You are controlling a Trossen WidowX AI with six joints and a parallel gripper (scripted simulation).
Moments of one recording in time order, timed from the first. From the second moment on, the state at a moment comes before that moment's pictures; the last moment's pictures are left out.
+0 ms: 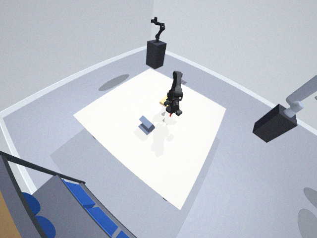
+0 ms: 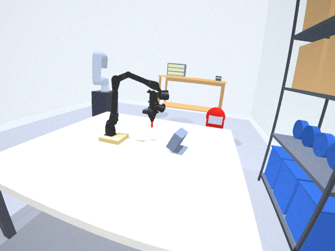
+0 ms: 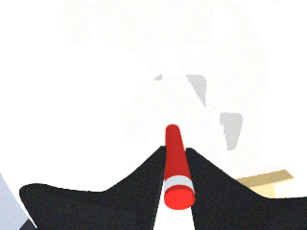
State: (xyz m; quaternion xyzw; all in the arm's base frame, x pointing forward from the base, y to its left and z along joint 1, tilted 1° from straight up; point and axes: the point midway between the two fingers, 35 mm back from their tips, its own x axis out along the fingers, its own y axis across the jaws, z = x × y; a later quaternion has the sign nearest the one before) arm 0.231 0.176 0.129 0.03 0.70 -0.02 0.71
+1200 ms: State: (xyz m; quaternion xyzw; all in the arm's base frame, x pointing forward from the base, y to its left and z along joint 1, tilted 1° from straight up) arm 0.250 0.168 0.119 0.10 0.62 -0.04 0.78
